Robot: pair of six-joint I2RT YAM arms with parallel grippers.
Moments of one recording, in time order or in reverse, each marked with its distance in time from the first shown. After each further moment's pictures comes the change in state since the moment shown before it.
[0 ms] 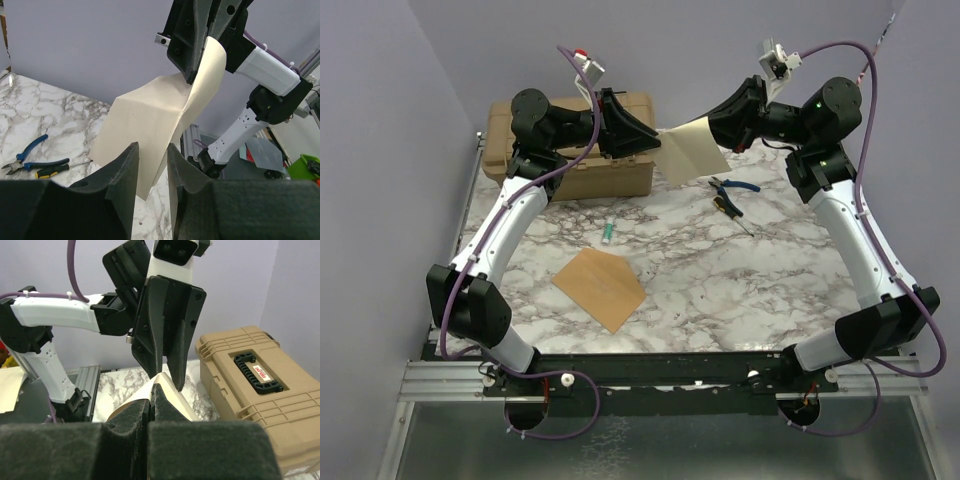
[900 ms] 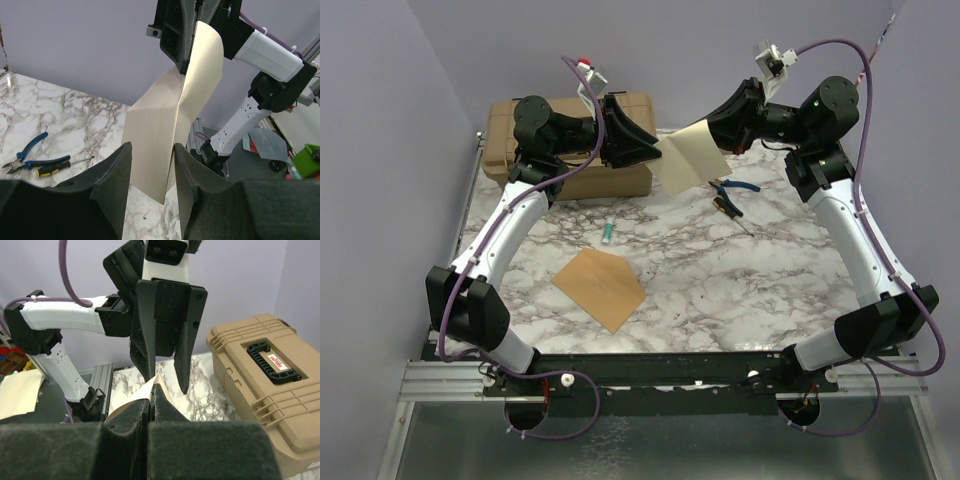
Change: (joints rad) left arm -0.014 -0.019 -0.060 0.024 0.024 0.041; right arm 0.000 0.008 0.000 -0.016 -0.033 0.066
